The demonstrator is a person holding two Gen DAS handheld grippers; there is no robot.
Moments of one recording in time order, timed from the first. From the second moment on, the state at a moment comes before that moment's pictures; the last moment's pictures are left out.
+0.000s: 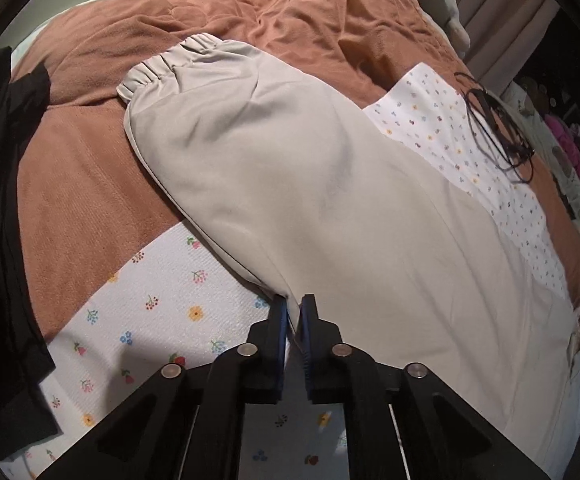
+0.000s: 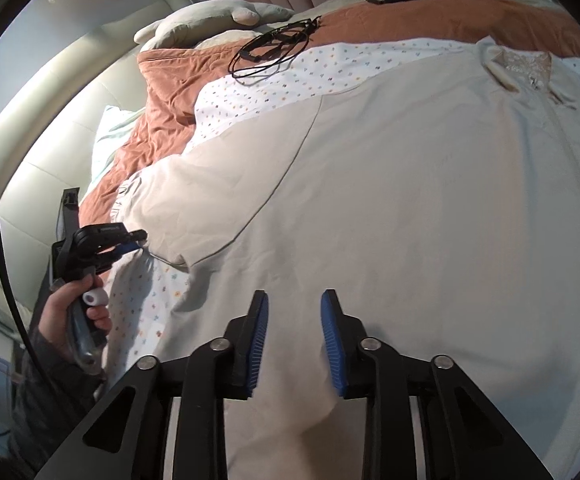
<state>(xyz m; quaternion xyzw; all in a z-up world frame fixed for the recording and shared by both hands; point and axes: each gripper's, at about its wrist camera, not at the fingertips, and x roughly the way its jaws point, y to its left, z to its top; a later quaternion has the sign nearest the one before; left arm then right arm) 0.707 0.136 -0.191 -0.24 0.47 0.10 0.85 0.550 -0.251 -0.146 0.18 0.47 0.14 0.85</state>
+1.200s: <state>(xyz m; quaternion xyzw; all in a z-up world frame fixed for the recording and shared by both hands) 0.625 0.000 -0.012 -0.17 0.31 -0.16 0.92 0.587 -0.184 -0.180 0.31 0.50 0.17 0.79</state>
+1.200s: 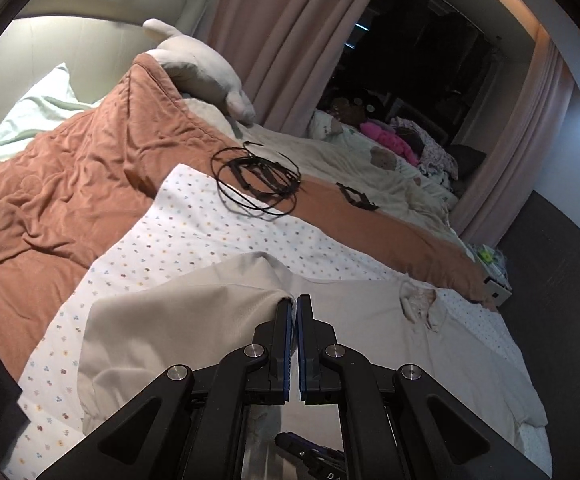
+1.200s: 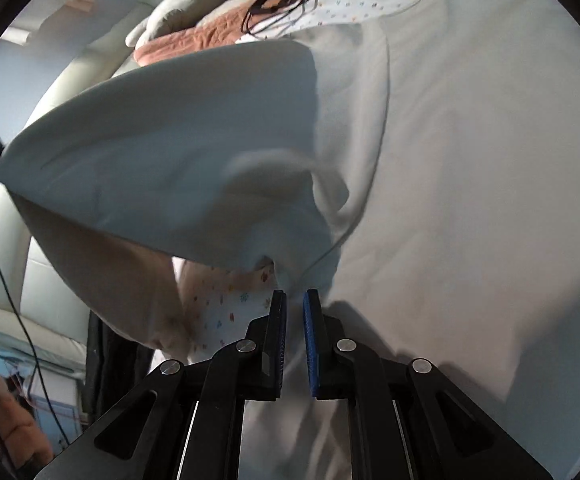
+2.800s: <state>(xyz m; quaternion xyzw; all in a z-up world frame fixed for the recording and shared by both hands) 0.578 0.046 -0.171 -0.20 0.52 -0.05 0.83 0.470 -0.277 -0.130 0.29 0.45 0.10 0.84</state>
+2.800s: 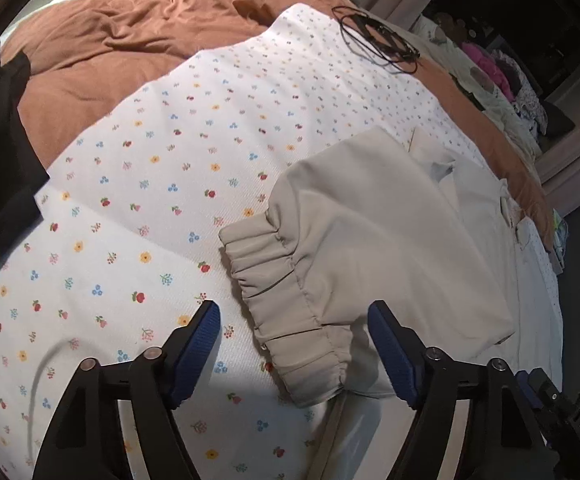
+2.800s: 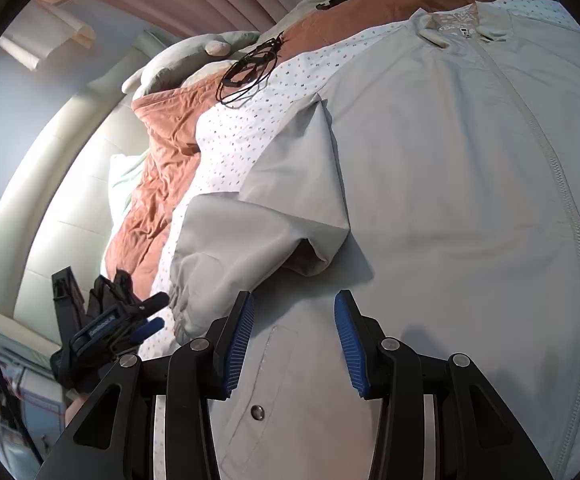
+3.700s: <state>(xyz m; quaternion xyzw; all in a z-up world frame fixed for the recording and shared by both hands) 0.568 -0.140 0.035 -0.07 0.36 -0.19 0.91 0.395 -0.404 -0.084 0.36 0.38 0.05 0.85</state>
